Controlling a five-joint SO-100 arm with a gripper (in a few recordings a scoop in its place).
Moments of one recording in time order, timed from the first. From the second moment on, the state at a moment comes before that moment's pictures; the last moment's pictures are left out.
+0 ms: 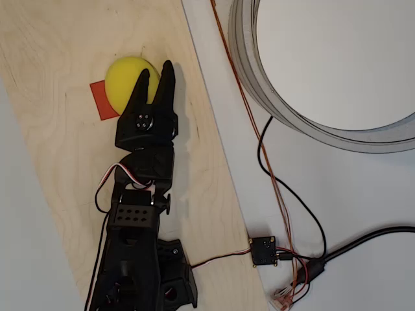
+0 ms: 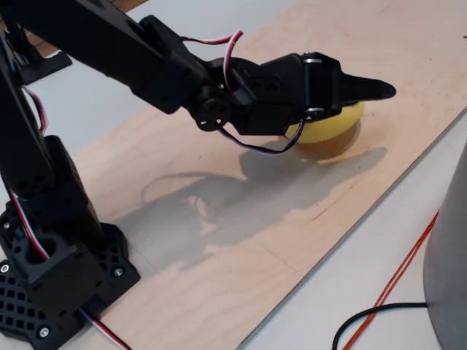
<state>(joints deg) 106.2 85.0 142.9 -24.6 49.7</state>
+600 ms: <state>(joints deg) 105.8 82.9 141.9 -24.6 50.2</state>
